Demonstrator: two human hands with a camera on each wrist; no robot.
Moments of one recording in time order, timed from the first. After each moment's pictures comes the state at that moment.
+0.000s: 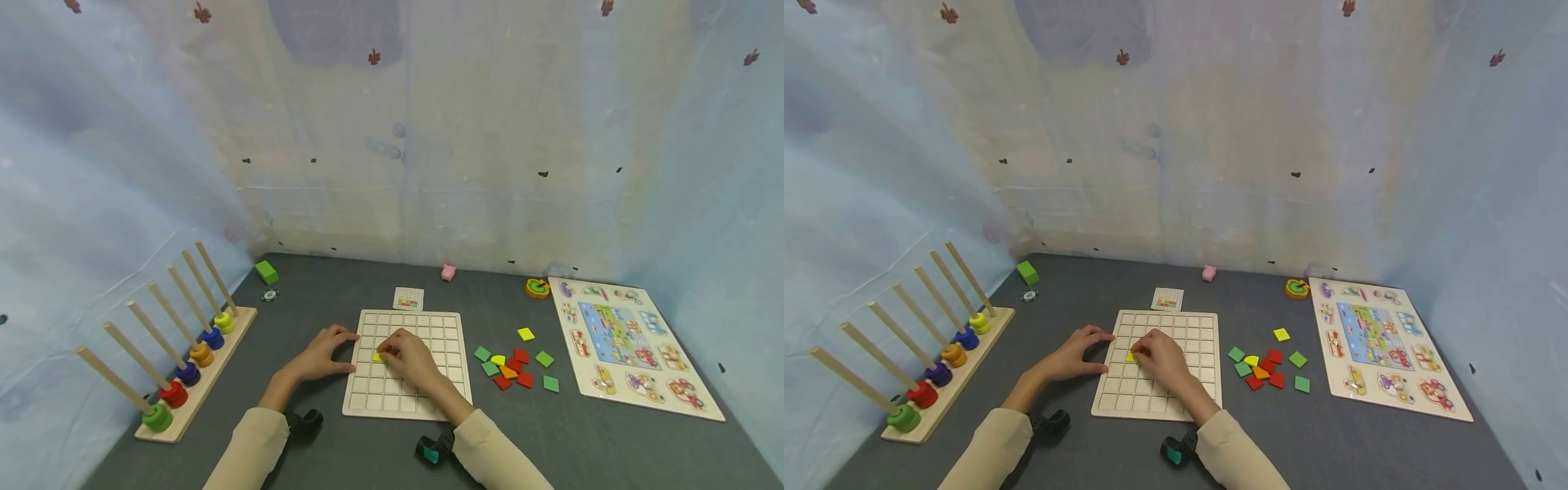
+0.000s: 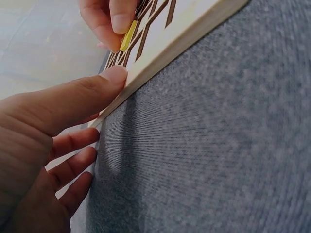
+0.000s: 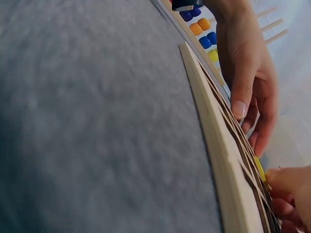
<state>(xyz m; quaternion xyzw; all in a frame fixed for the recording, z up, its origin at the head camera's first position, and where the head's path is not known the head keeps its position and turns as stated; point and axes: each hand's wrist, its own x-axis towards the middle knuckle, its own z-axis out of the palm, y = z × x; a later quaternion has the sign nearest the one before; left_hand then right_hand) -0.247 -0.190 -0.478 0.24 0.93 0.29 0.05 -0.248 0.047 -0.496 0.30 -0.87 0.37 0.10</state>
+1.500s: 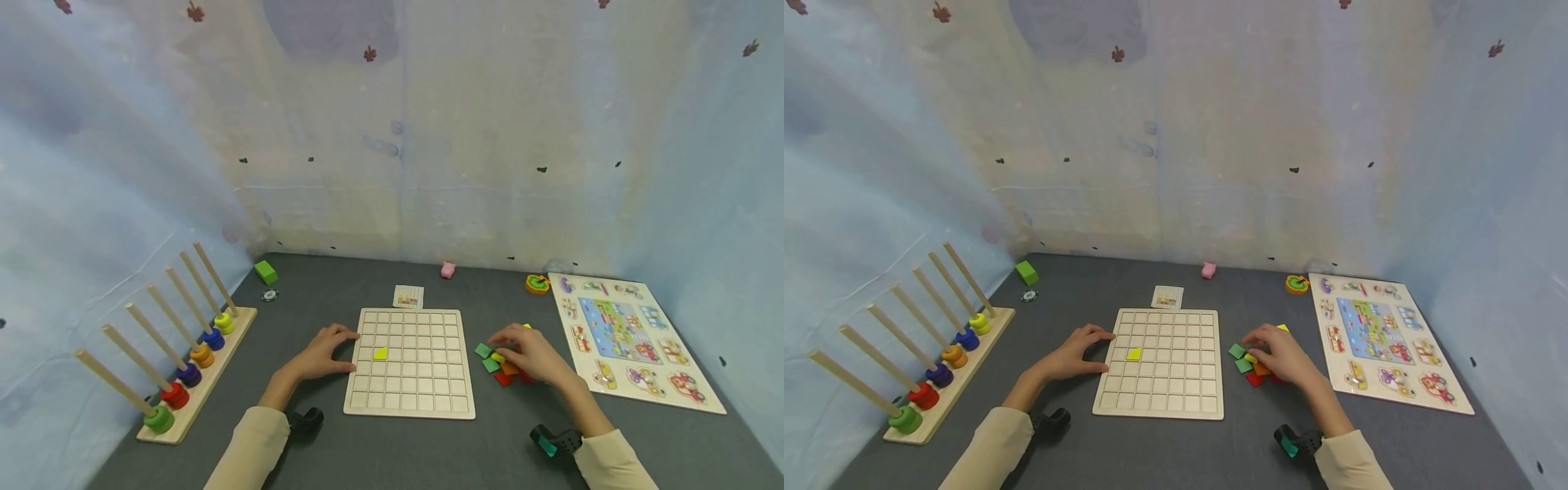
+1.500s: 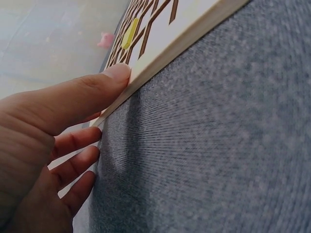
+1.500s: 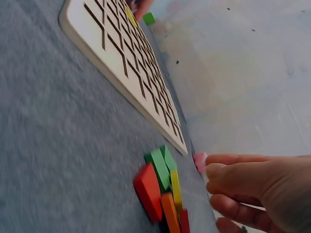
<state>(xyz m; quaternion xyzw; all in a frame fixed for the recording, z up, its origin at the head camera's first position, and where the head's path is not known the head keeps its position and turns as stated) -0.249 -0.190 -0.478 0.24 0.93 0.28 0.06 -0.227 0.247 -0.456 0.30 -0.90 0.30 0.09</state>
